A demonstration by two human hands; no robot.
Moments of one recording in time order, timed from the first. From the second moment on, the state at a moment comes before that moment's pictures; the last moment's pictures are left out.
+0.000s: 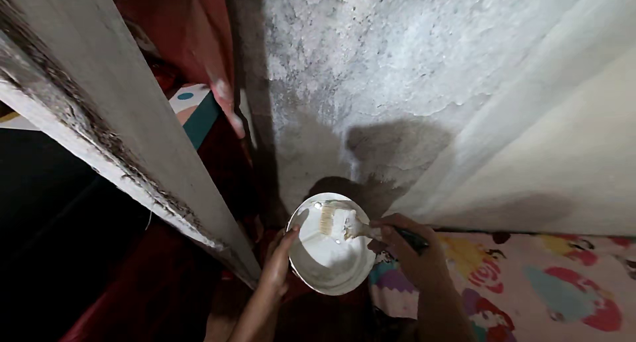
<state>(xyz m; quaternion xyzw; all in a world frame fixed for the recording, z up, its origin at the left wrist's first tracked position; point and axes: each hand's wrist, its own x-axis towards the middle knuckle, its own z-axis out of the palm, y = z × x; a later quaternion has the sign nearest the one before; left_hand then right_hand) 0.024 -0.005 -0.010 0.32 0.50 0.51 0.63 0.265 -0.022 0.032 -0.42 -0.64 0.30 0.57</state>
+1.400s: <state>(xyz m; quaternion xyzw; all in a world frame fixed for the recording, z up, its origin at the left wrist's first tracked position) 0.011 -0.001 -0.008 0.41 0.50 0.42 0.64 0.293 -0.020 0.031 -0.32 -0.74 0.36 0.46</state>
